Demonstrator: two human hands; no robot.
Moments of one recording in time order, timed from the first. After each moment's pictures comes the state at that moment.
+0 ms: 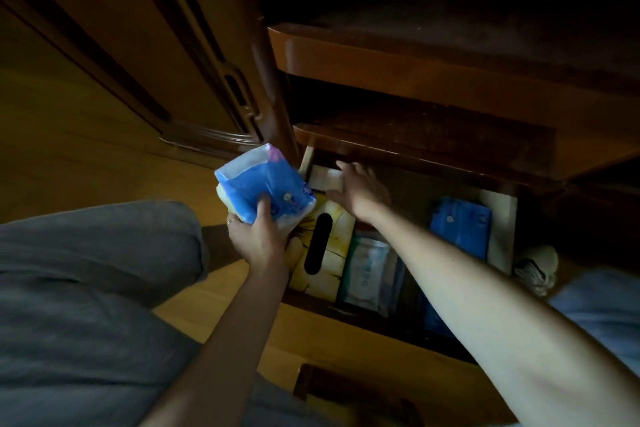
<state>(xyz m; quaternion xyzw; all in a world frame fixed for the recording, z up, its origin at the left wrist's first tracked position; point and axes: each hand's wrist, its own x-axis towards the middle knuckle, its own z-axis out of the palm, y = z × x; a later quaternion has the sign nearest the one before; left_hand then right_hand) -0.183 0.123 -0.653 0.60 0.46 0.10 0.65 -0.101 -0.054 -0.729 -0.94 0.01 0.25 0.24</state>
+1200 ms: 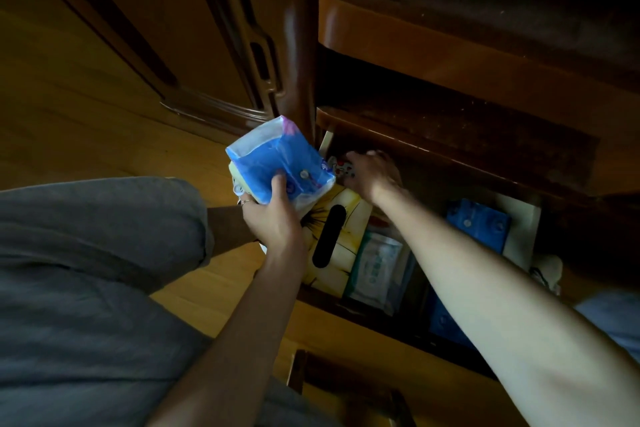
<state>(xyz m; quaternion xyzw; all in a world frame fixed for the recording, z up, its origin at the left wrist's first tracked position) -0.160 0.122 -0.658 0.54 0.51 0.10 0.66 -0.073 -0.031 -0.728 -0.95 -0.04 0.28 0.13</state>
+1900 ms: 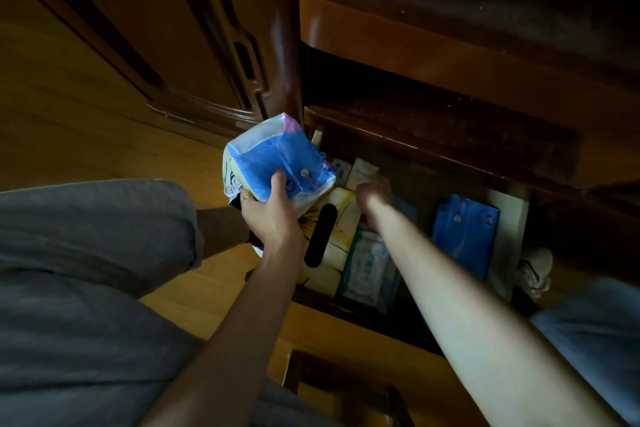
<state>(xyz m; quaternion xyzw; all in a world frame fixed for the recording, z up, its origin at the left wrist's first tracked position) -0.158 0.108 -0.657 0.54 0.49 0.08 0.68 -0.107 -0.043 -0.743 -0.74 0.41 0.27 0.46</state>
